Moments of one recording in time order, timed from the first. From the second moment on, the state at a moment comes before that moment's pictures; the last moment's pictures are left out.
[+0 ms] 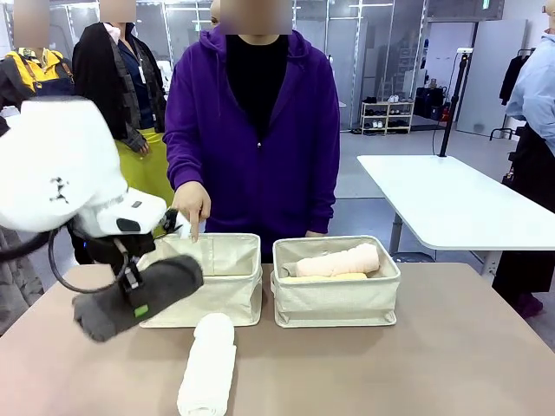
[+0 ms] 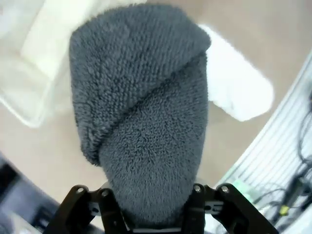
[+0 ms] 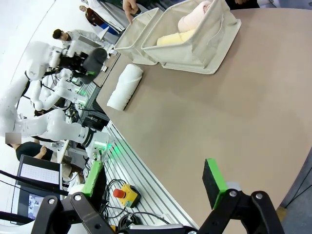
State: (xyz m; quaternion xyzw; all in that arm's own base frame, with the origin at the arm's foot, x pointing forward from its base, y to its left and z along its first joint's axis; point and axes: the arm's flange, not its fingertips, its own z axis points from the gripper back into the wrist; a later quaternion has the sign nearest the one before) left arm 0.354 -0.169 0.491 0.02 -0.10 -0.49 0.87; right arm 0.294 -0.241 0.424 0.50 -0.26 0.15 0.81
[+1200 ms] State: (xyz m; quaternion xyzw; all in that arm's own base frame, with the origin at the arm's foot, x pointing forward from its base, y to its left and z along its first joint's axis) left arm 0.429 -0.188 0.515 0.10 -0.17 -0.69 0.69; right arm 0.294 -0.241 0.424 0.50 -0.26 0.15 0.81
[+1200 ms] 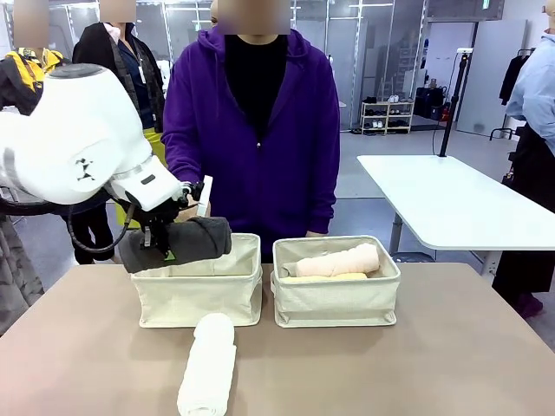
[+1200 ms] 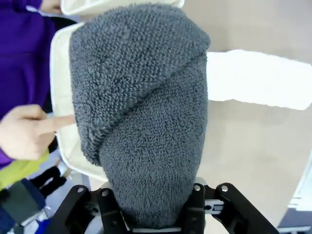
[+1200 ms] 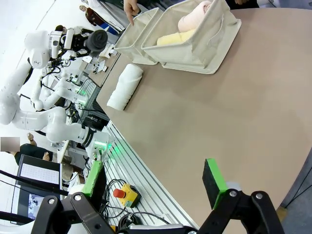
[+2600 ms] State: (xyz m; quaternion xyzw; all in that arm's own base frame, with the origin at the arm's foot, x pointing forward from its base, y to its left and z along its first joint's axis) left arm 0.571 -0.202 0.420 0.09 -0.15 -0.74 0.65; right arm 0.294 -0.241 0.424 0.50 -0.26 0.15 0.81
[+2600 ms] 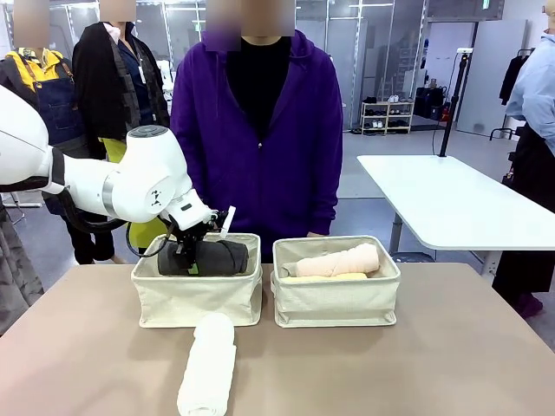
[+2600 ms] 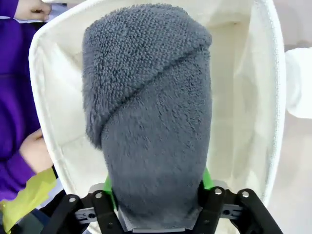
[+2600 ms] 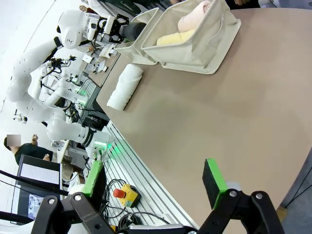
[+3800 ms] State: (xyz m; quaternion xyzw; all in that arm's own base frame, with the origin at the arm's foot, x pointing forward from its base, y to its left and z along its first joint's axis) left arm 0.570 -0.205 0.421 0.09 -0.15 -0.74 0.65; right arm 0.294 -0.241 0.424 0.50 -0.26 0.15 0.81
